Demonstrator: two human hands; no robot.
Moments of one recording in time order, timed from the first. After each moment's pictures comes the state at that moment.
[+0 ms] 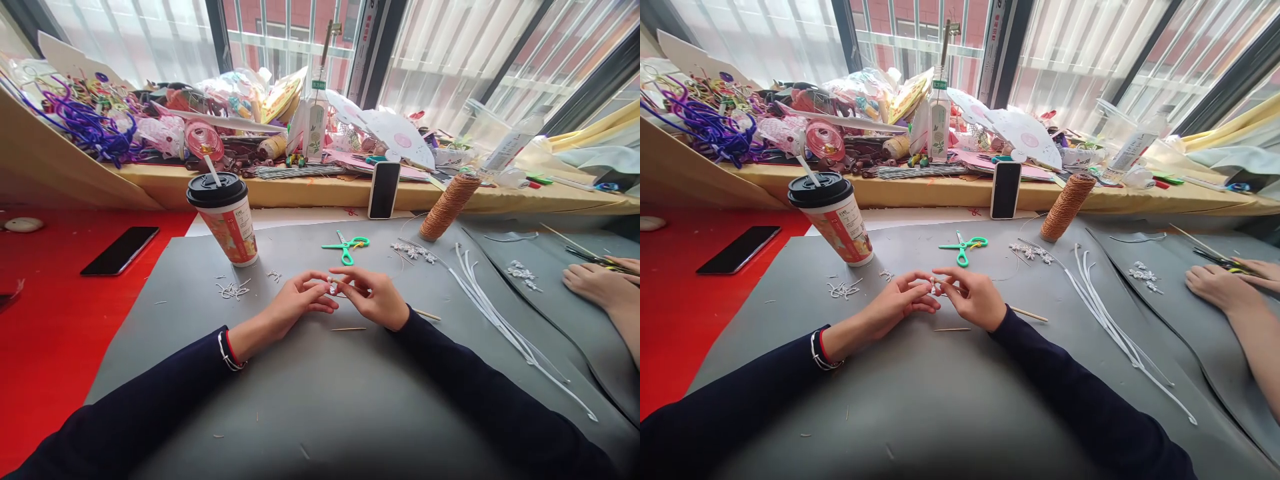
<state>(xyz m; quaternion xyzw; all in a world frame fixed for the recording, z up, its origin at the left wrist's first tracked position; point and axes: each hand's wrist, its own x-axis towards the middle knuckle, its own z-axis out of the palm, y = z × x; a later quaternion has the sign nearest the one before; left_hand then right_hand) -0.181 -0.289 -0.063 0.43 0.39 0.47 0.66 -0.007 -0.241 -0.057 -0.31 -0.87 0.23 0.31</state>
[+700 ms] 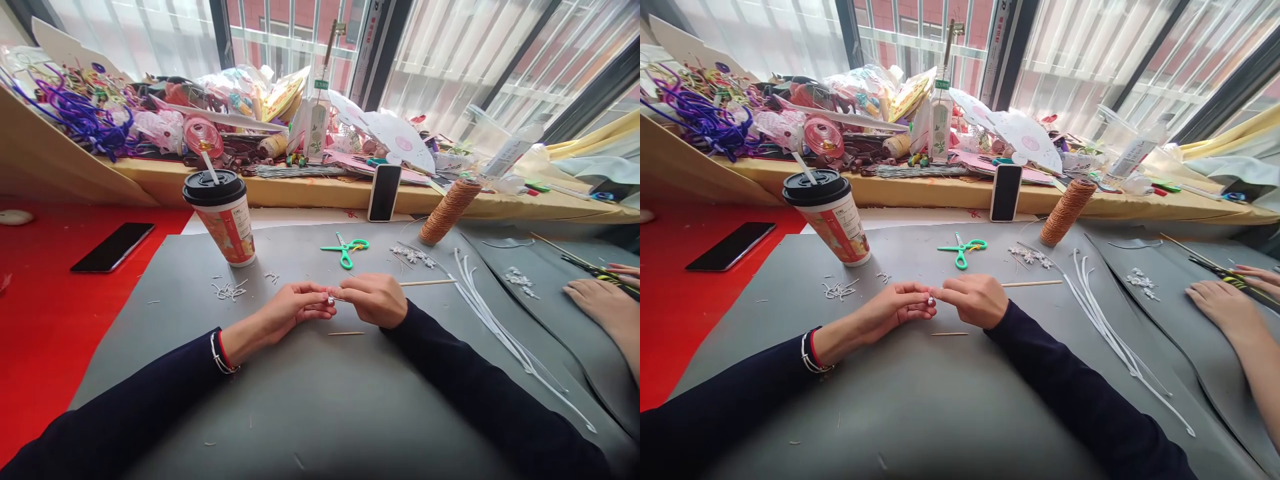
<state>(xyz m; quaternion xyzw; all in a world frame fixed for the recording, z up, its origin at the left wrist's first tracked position) -0.185 -0.288 -0.064 0.37 0.38 0.44 0.72 0.006 -0.216 -0.060 -0.11 -0.95 -0.11 0.26</state>
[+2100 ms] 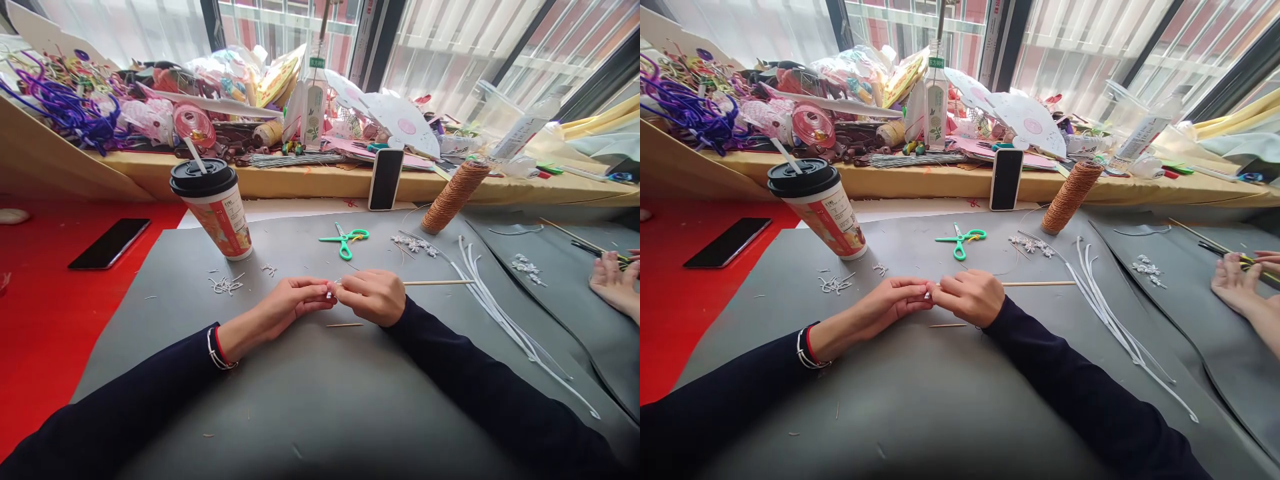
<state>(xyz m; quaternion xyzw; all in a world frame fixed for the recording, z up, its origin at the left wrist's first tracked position) -0.181 -0.289 -0.065 0.39 0.35 0.44 0.73 0.005 -0.224 -0.065 -0.12 -0.91 -0.23 0.31</state>
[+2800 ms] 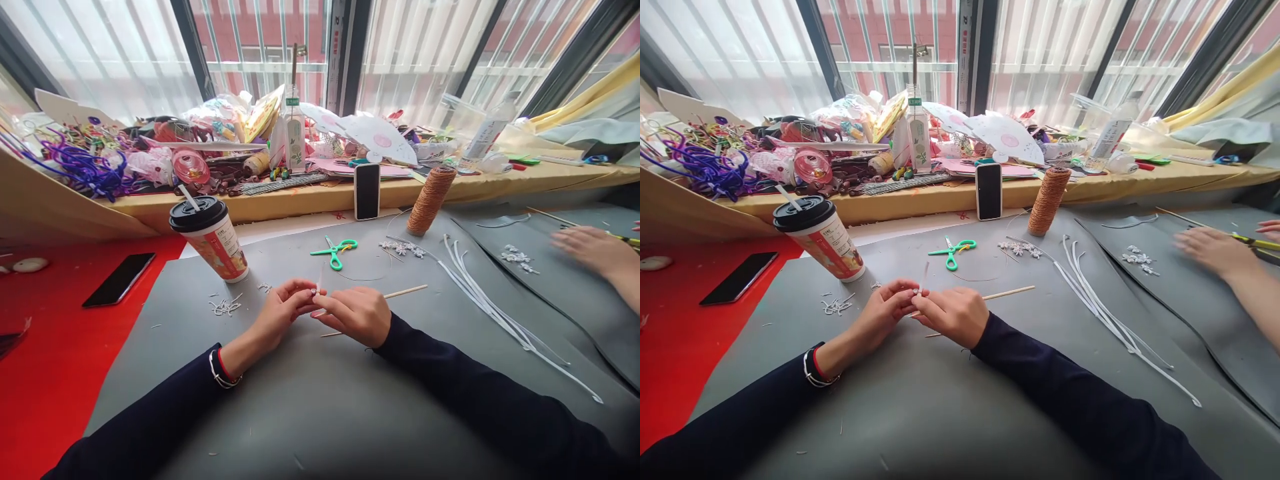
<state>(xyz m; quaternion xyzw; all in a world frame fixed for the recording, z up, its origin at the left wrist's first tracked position) -0.174 -0.287 -0.067 0.41 0.38 0.53 0.63 -0.003 -0.254 -0.061 -0.17 -0.88 -0.23 0.38</state>
